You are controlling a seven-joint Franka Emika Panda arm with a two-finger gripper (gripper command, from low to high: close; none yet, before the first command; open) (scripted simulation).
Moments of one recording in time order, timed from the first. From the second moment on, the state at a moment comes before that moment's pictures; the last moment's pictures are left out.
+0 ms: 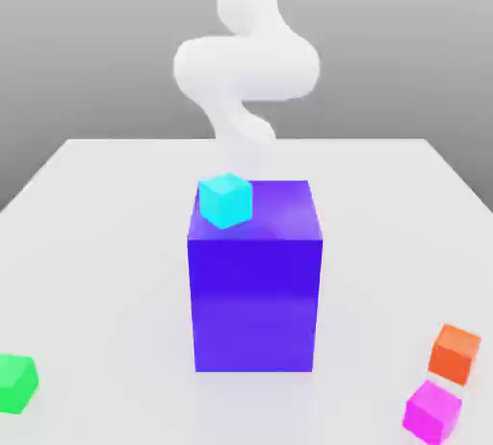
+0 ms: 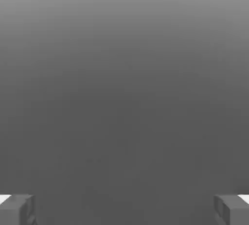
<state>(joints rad) 0.02 -0.71 0.02 -2.30 -0.01 2.33 0.78</state>
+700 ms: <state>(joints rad) 0.19 0.06 0.15 -2.32 -0.09 2.57 0.64</state>
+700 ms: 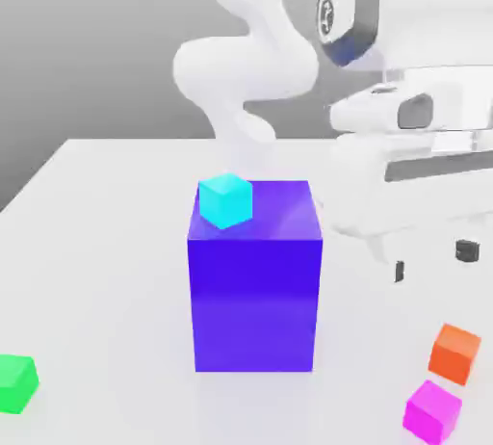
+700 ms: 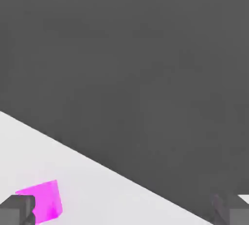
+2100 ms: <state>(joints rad) -0.18 0.26 -0.28 -2.35 0.13 2.60 0.93</state>
